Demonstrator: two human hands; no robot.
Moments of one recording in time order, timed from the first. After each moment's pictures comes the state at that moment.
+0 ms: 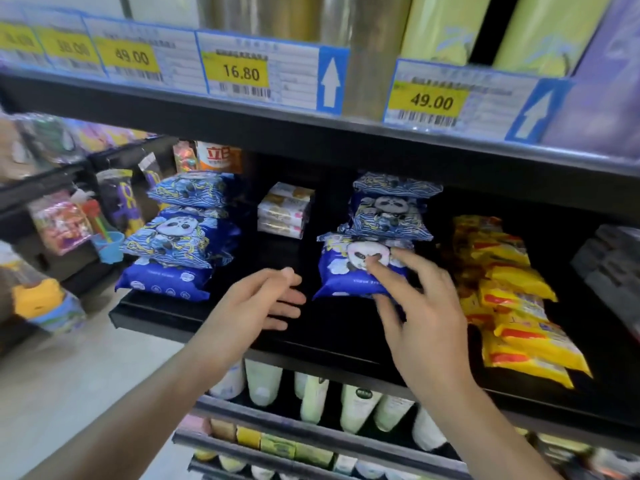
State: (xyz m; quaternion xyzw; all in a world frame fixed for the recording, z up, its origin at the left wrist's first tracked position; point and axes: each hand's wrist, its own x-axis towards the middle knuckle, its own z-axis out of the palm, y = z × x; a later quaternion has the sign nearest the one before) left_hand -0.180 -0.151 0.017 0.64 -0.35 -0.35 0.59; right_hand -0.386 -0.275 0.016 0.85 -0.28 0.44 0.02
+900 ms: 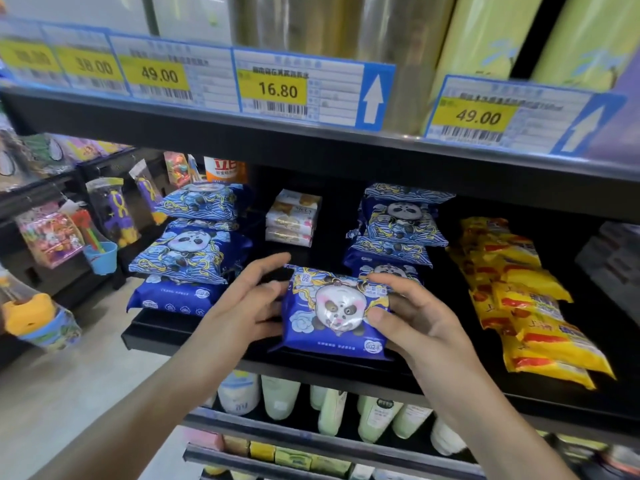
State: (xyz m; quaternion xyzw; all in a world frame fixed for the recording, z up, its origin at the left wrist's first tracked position) left_hand -0.146 -0.130 0.023 0.53 -0.39 -0.40 0.64; right_hand -0.366 -0.239 0.038 0.63 -0.27 0.36 -0.63
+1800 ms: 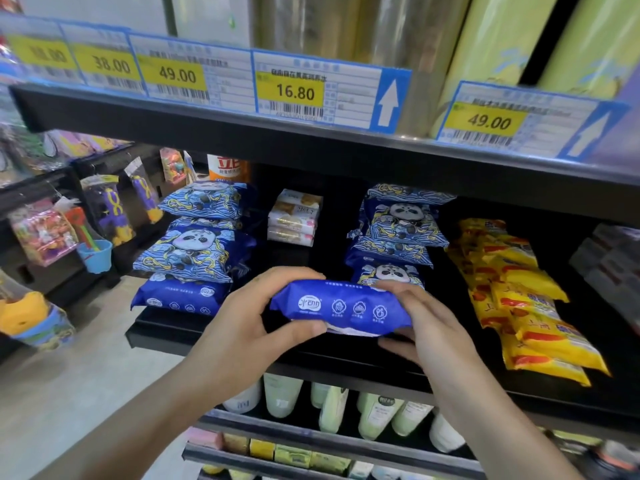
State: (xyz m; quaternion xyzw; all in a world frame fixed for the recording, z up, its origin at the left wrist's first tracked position) left_hand -0.153 -0.118 0.027 0.58 -0.60 -0.17 0.53; right_hand -0.356 -0.233 0.048 0.59 -0.42 0.36 -0.59
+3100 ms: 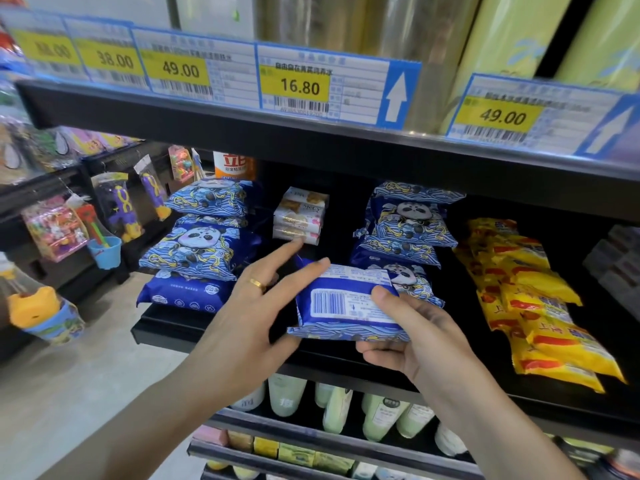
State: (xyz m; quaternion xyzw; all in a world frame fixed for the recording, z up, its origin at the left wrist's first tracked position) left_hand -0.140 -0.120 0.012 0.63 -0.67 0.03 0.39; right_hand -0.348 -0.228 0.052 0.52 -0.38 0.30 -0.71
